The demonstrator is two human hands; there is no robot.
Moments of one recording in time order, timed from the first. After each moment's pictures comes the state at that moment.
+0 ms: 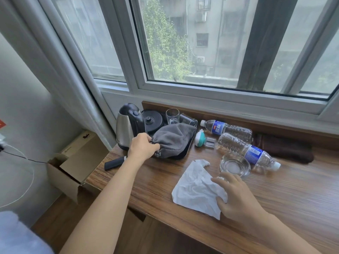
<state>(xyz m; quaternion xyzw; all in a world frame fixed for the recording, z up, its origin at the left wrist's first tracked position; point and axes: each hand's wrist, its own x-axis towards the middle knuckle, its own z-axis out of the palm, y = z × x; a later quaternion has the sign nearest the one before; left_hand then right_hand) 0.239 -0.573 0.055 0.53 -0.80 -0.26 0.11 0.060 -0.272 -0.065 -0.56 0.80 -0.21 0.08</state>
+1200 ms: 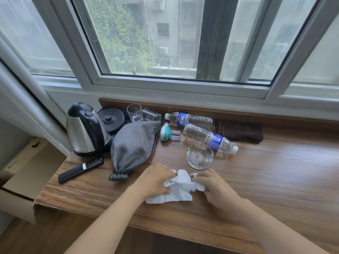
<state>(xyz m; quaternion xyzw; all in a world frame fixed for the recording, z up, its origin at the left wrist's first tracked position) 0.184 -0.474 -0.046 0.05 -0.99 -0.11 -0.10 0.028 -0.243 -0.089 -0.55 0.79 -0.24 0.14</state>
